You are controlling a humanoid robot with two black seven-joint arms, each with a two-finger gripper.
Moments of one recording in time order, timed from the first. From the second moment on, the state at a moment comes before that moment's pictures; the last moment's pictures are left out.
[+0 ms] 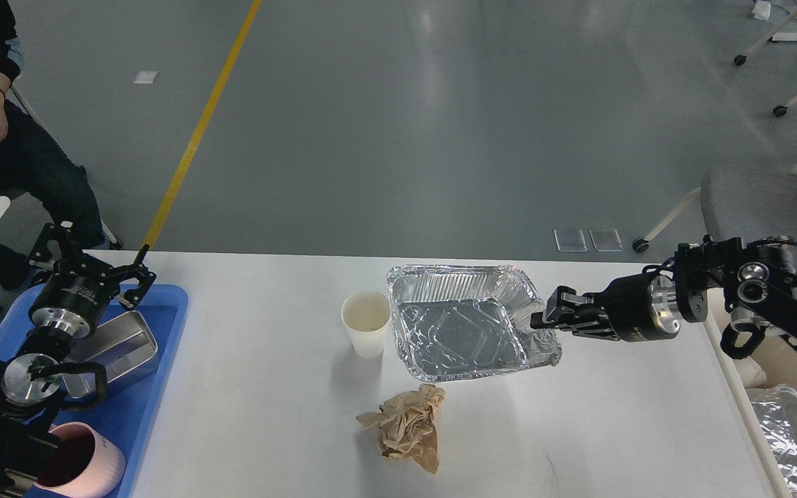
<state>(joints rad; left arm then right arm) -0.45 0.27 -1.37 -0.60 0.15 -0.45 -0.08 0.71 -0.67 0.63 1.35 -0.94 0.73 -0.21</state>
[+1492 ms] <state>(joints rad) -0.61 1.57 -0.57 -1.56 0.89 -0.66 -0.11 0.69 -0.71 0.74 1.36 -0.94 0.73 -0.21</state>
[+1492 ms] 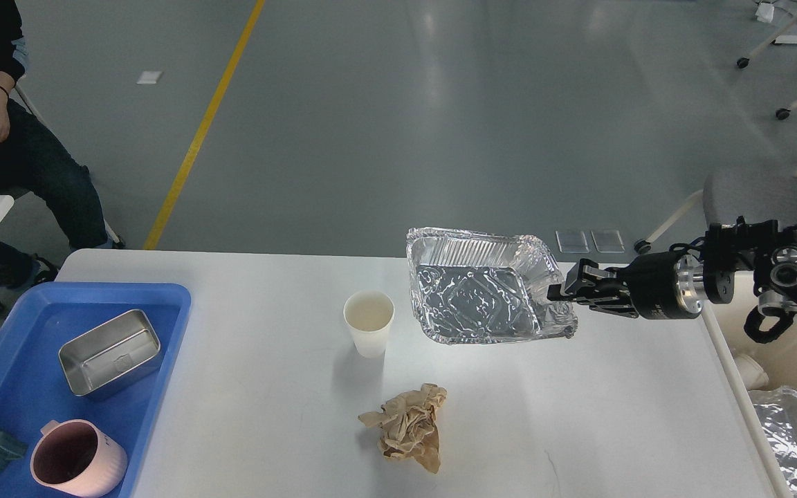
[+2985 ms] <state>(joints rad) -1.04 0.43 -0.49 -0.90 1.07 -0.86 0.36 0.68 -0.73 0.76 1.36 -0.93 0.74 -0.20</state>
